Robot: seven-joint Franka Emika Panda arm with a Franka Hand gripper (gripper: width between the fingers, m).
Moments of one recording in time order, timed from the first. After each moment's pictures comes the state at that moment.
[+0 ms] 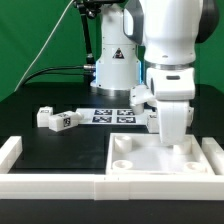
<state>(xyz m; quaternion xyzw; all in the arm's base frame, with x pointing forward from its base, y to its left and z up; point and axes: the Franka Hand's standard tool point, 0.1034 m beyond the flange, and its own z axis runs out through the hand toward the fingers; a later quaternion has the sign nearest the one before) 0.492 0.086 0.012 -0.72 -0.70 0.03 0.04</state>
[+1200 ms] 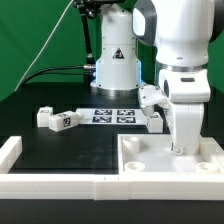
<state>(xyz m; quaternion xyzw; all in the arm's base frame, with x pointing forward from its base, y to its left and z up) 0.494 0.095 0.012 -0.70 -0.71 0.04 0.05</state>
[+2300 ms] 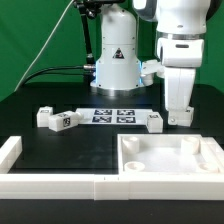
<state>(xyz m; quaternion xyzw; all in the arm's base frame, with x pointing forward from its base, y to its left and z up) 0.457 0.096 0.053 -0.76 -0.65 0.04 0.02</state>
